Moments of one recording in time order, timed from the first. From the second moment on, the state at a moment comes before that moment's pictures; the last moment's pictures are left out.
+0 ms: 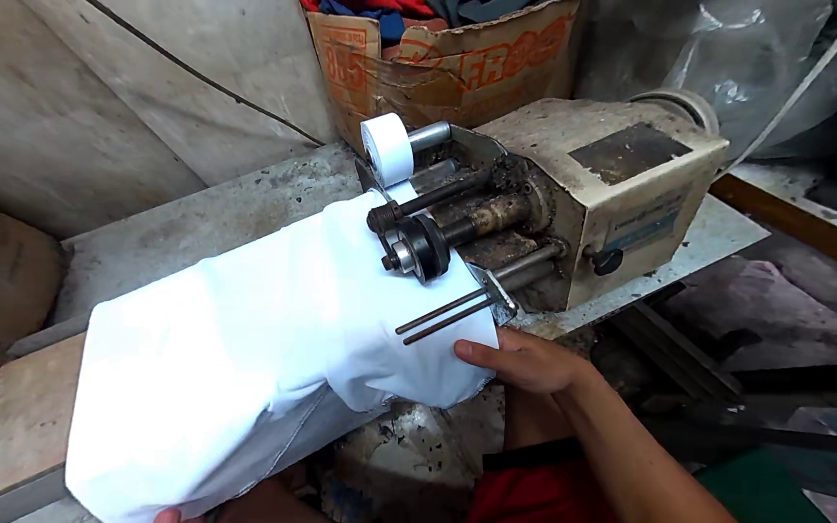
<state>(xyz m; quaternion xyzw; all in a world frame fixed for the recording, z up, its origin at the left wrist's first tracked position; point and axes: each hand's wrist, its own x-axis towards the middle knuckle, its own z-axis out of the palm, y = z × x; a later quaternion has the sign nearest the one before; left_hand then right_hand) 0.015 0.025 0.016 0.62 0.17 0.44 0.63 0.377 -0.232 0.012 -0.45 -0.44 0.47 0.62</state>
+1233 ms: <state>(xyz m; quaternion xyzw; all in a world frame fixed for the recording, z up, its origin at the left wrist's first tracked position) 0.021 0.020 0.018 0.63 0.21 0.45 0.59 0.376 -0.233 0.015 -0.49 -0.43 0.46 0.61</state>
